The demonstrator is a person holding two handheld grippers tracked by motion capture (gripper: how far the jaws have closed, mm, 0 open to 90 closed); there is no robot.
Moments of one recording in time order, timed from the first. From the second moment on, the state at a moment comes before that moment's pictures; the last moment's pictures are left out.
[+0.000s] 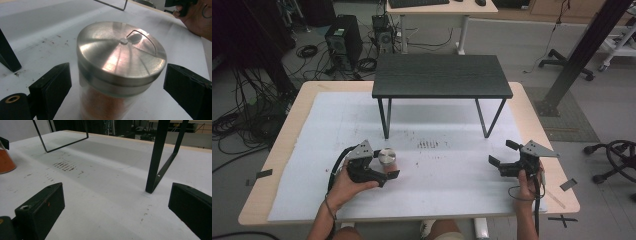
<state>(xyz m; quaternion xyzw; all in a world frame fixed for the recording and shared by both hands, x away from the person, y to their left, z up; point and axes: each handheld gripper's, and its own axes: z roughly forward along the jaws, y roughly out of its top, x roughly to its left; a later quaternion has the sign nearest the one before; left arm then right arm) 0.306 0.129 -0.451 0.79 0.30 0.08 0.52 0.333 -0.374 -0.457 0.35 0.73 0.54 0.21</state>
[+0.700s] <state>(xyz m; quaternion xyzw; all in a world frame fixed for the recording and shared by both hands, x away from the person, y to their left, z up) 0.302 0.133 -0.455 0.79 0.29 0.12 0.52 0.333 -0.374 -0.457 0.35 0.73 0.54 0.21</state>
